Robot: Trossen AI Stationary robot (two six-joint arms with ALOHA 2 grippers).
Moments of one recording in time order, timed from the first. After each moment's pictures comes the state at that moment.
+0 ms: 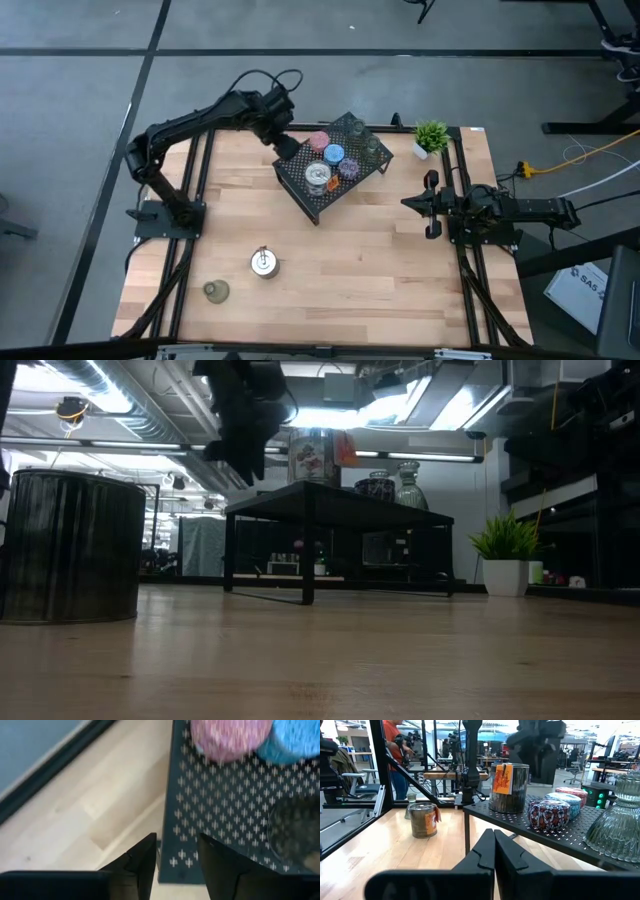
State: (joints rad) left arm 0.57 1.61 1.54 -1.09 0.04 -0.28; right arm 0.05 0.00 0.01 0.03 0.09 -0.01
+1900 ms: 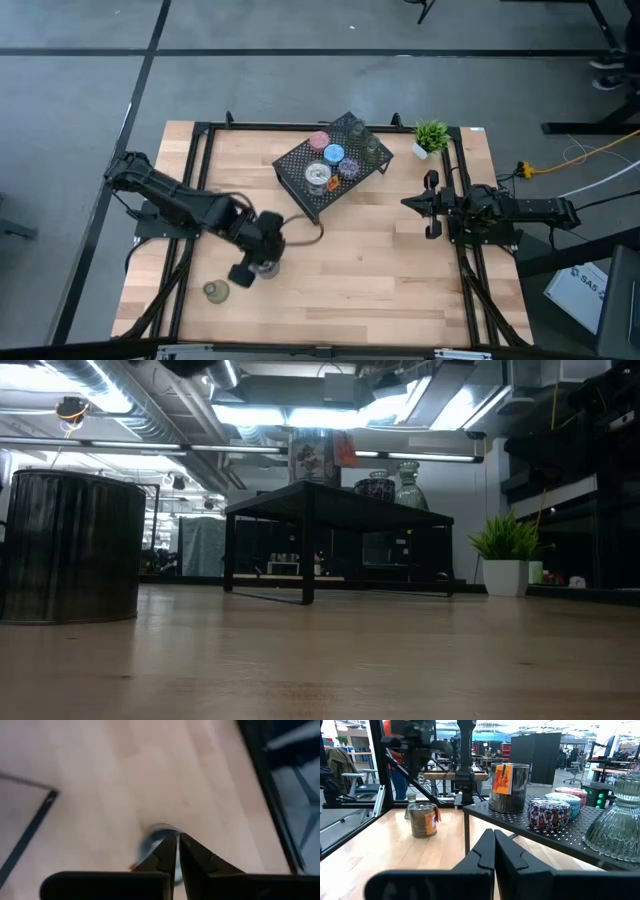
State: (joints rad) left arm -0.39 1.48 1.36 -1.03 0.04 -0.09; right arm 0.05 0.00 0.01 0.03 0.09 -0.01
